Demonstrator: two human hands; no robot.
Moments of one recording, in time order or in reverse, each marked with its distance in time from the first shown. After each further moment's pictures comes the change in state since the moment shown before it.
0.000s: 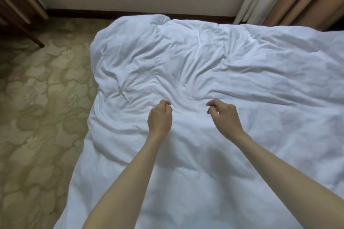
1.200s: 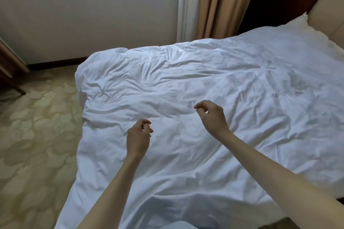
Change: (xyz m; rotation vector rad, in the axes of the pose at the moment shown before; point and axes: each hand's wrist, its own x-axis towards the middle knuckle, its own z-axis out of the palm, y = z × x) left_hand -0.400 -0.015 -0.111 -0.238 -0.073 0.211; right_hand -0.411 -0.025 -0.140 0.231 0.333 0.034
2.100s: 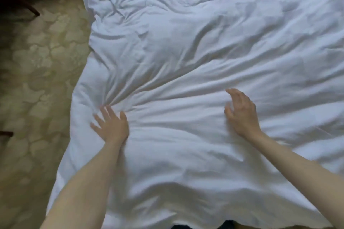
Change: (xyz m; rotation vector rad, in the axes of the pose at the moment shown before) left_hand 0.071 -0.363 -0.013 1.004 0.030 -0.531; right_hand -0.011 0.224 0.187 -0.476 -0.273 -0.088
